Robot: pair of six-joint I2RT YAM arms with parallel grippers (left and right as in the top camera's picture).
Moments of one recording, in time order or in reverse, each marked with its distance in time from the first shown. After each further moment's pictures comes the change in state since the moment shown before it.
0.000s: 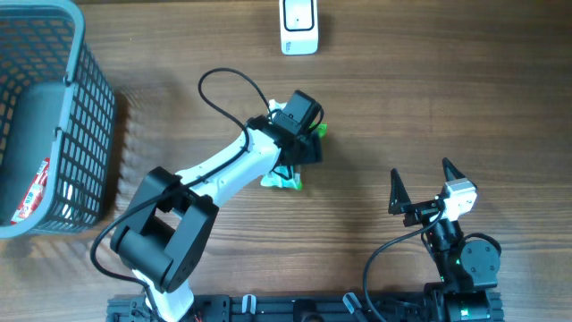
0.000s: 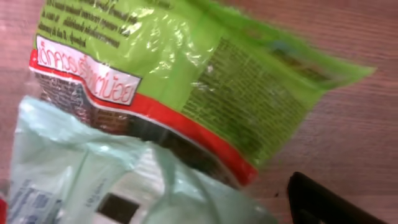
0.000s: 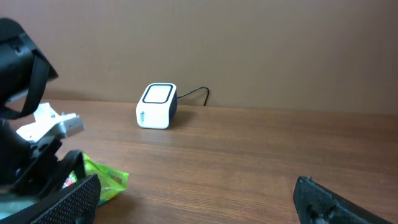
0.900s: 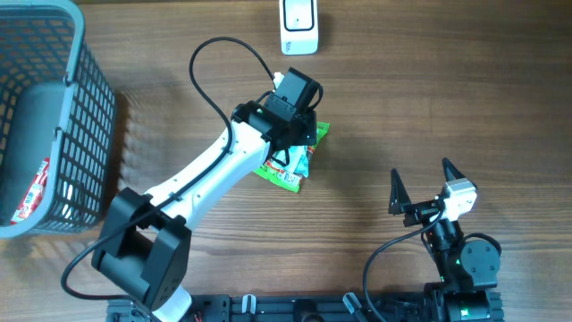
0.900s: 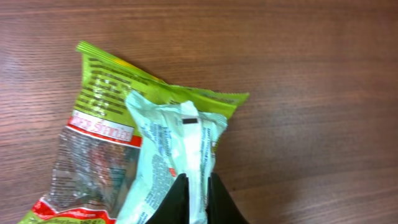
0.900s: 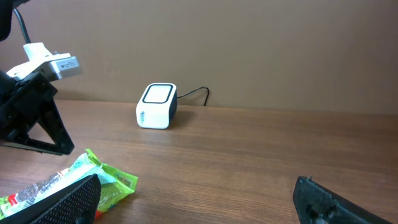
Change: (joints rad) left arm 0.017 -0.101 0.108 -0.060 0.002 0.174; right arm 0.000 0.000 0.000 0.000 0.000 0.000
